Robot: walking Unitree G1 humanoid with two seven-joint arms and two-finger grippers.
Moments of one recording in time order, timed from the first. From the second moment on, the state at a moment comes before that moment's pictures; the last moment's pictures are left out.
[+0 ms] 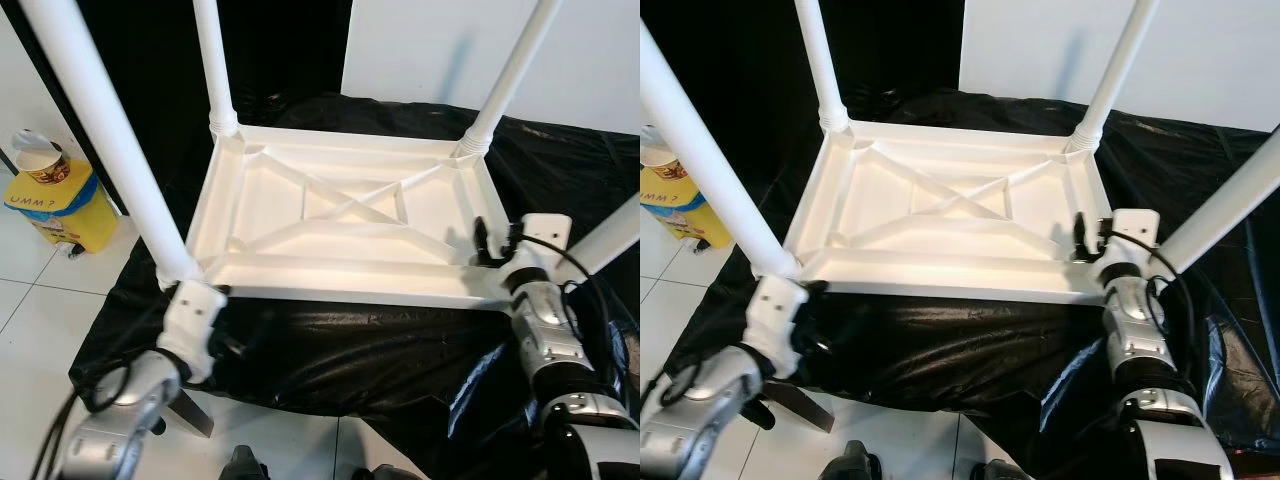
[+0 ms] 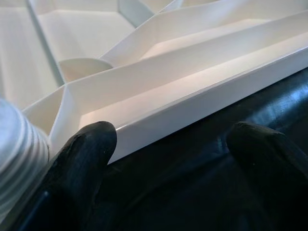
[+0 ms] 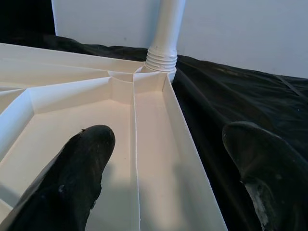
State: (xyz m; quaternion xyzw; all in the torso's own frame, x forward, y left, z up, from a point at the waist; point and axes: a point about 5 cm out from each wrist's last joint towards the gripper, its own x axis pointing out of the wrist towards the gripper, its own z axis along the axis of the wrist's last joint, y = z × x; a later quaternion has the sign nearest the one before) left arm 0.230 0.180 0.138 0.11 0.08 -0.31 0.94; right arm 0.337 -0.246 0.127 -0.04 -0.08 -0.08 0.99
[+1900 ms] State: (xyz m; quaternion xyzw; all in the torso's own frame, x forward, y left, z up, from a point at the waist) left arm 0.377 0.262 0.213 0.04 -0.06 -0.13 0.99; right arm 0.252 -0.171 0.098 -0.06 -0.08 0.04 0.99
